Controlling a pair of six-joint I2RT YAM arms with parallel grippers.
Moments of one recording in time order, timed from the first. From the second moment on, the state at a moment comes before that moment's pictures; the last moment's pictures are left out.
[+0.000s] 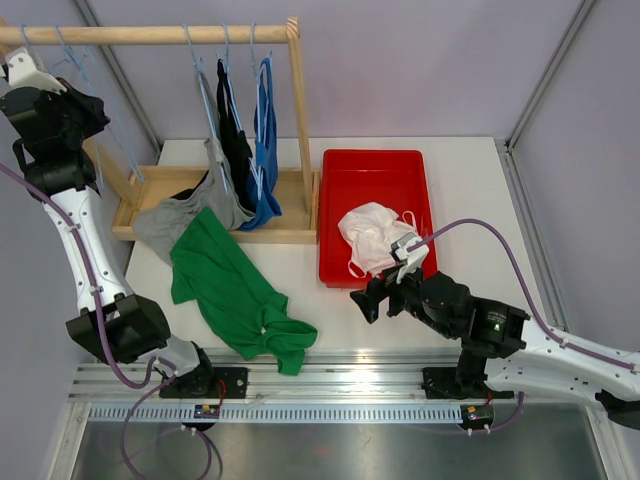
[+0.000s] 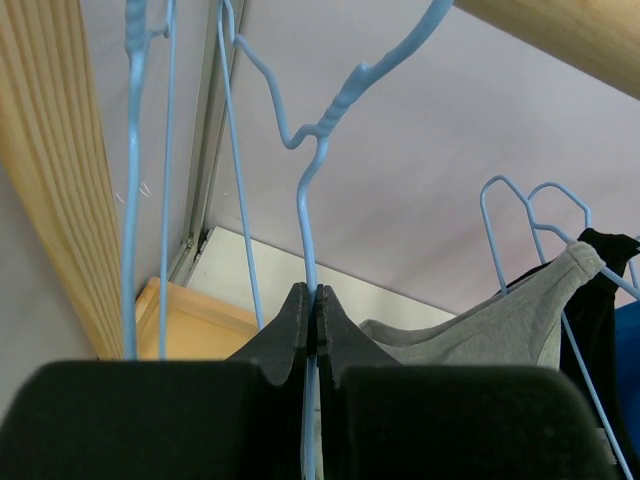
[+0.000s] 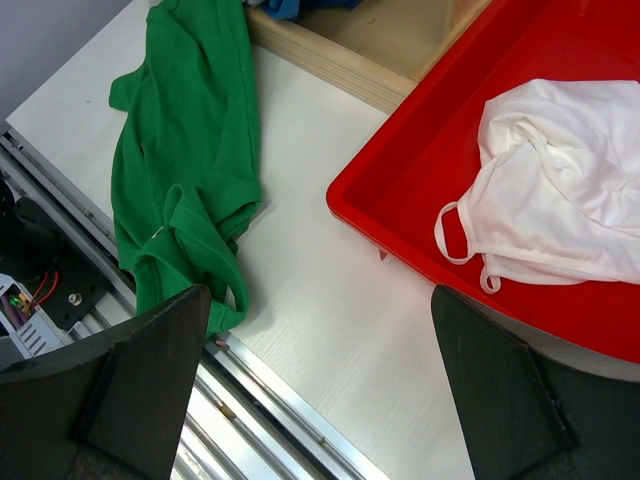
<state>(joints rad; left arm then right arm) 0.47 1.50 1.82 -0.37 0.30 -0.34 1.18 0.70 0.72 -0.34 0.40 0.36</state>
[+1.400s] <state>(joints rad) 0.10 0.52 1.03 -0.18 0.36 -0.29 1.18 1.10 0.79 -0.17 0.31 0.32</state>
